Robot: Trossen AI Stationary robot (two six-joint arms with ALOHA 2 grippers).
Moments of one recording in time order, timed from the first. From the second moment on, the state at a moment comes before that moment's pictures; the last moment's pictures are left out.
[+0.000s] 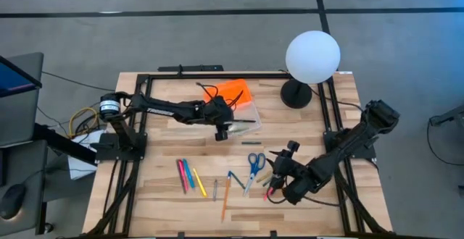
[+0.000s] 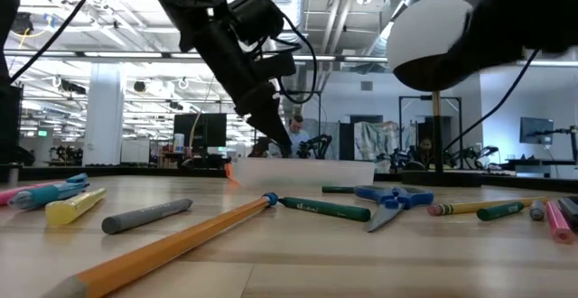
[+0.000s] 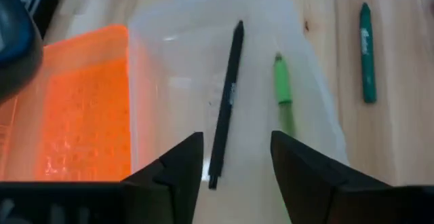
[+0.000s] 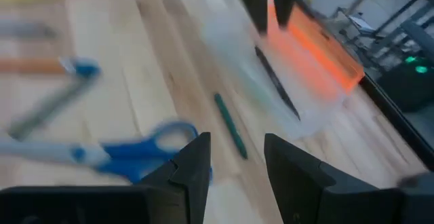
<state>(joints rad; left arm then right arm) 0.17 1.75 1.04 -0.12 -0.13 0.17 0.68 1.60 0.91 -0.61 0.96 0.73</state>
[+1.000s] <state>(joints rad) -0.27 1.32 0.63 -0.20 -0.47 -0.01 0.76 1.61 0.91 -0.94 0.26 1.76</state>
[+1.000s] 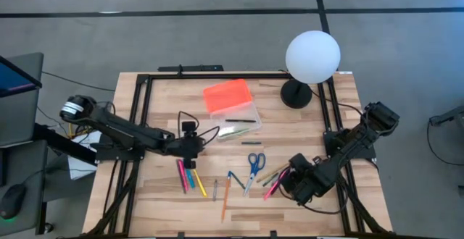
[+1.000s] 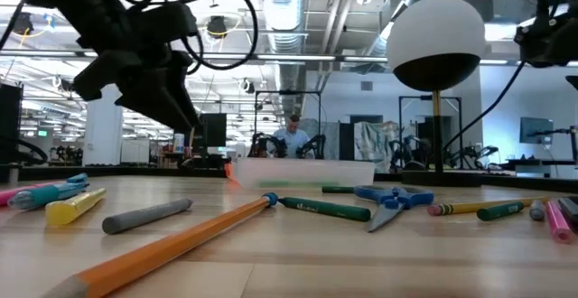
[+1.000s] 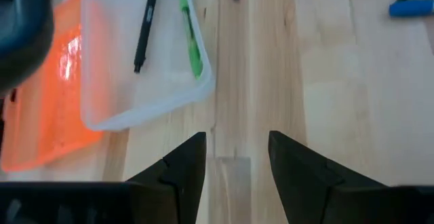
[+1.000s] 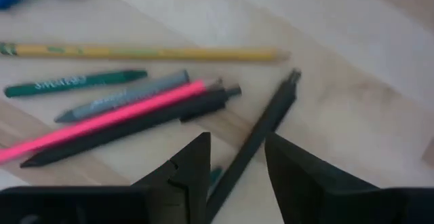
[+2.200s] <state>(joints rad) -0.29 1.26 0.62 -0.18 -0.48 -0.01 0.77 1.74 0.91 -0.96 0.05 1.76</state>
